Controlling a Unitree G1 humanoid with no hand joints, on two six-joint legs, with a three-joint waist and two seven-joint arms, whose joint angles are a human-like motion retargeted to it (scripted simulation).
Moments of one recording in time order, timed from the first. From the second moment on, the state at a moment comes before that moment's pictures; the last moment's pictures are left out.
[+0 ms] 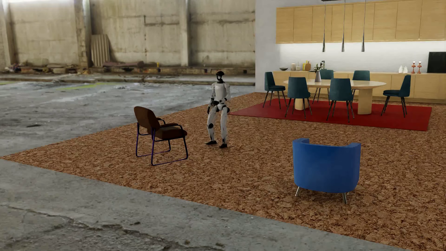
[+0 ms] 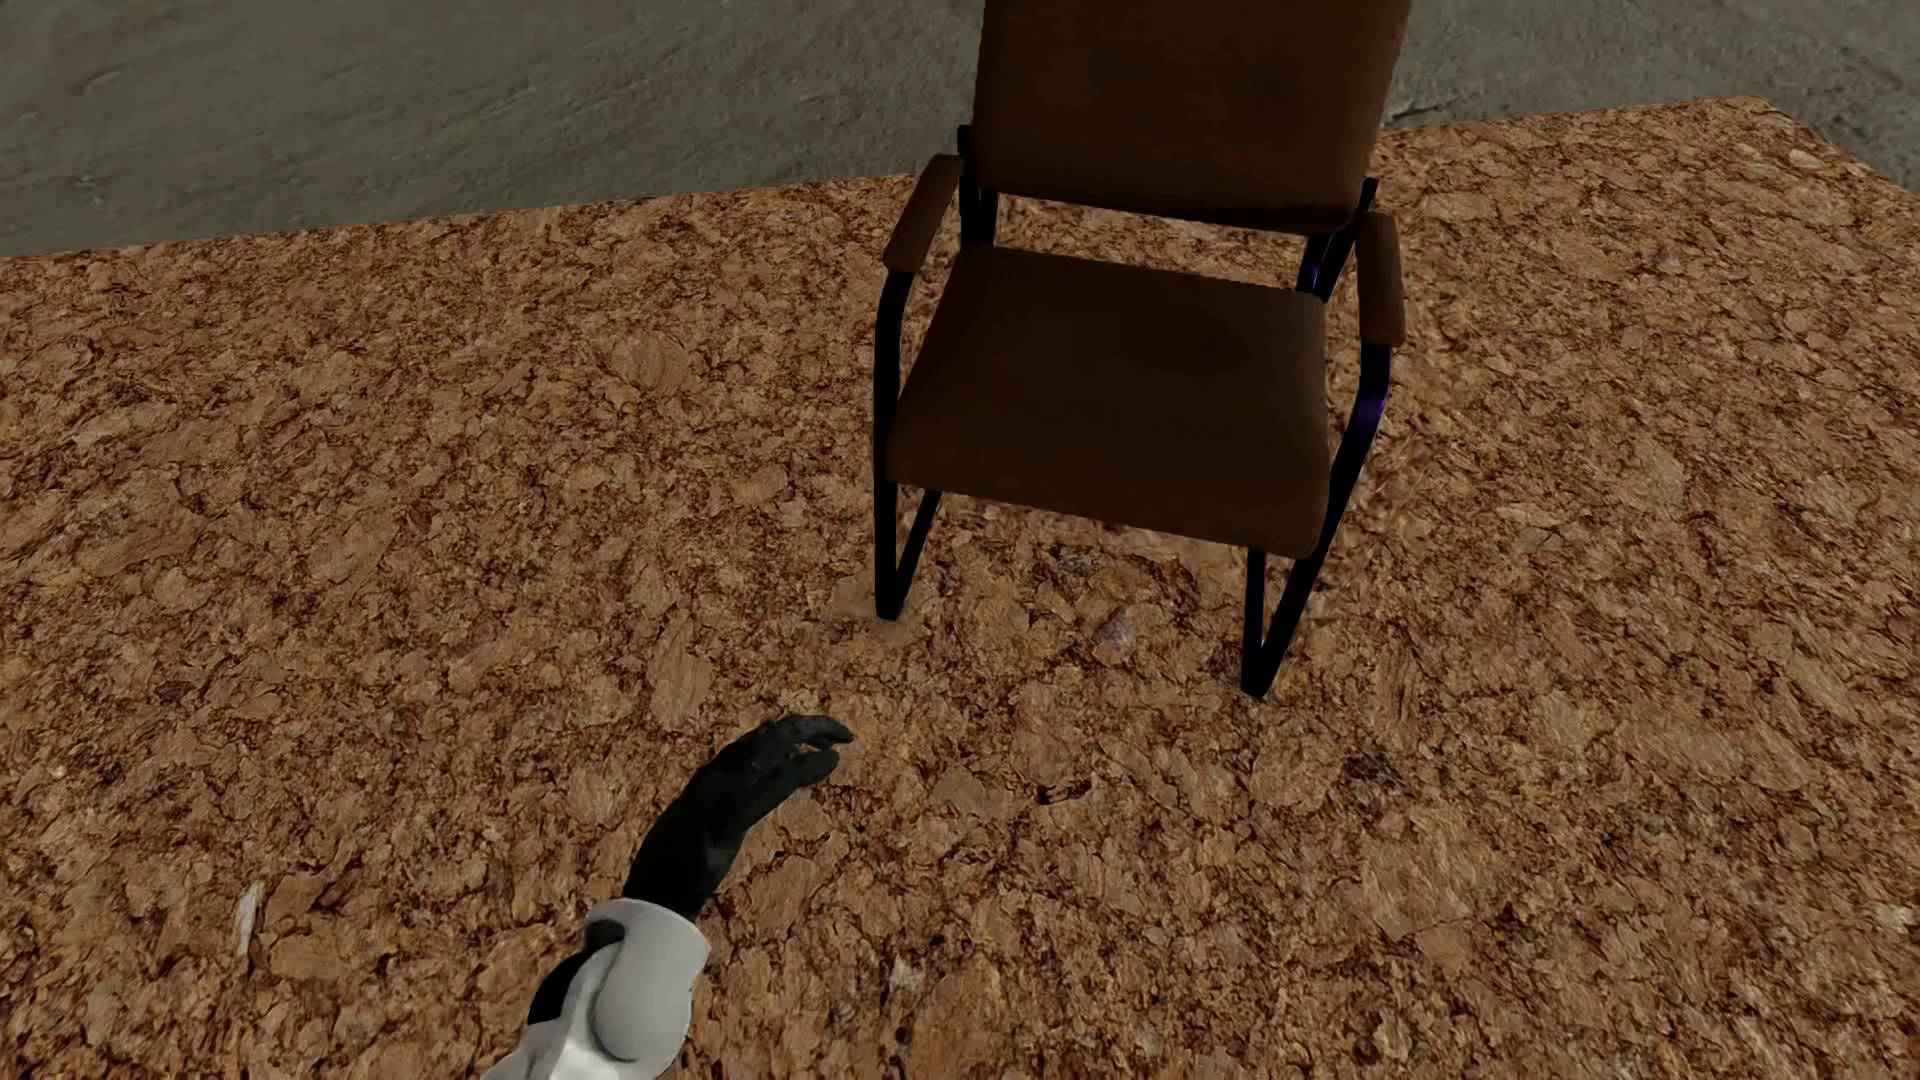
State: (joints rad) body -0.26 -0.39 0.01 -0.02 -0.31 -0.06 0.21 -0.29 0.03 0.36 0.62 0.06 0.16 -0.21 -0.24 0.14 -0.27 0.02 0.06 -0.24 0.37 0.25 0.85 0.65 -0.51 -0.22 0.39 0.15 -0.05
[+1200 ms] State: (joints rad) body -0.32 -0.26 0.00 0.07 -0.18 -0.01 0.05 -0.35 0.03 0.43 0.44 0.31 0.10 -0.30 -0.25 0.15 -0.22 -0.06 0.02 -0.04 0.51 0.68 0.90 0.65 -0.41 0.15 0.34 0.05 -0.06
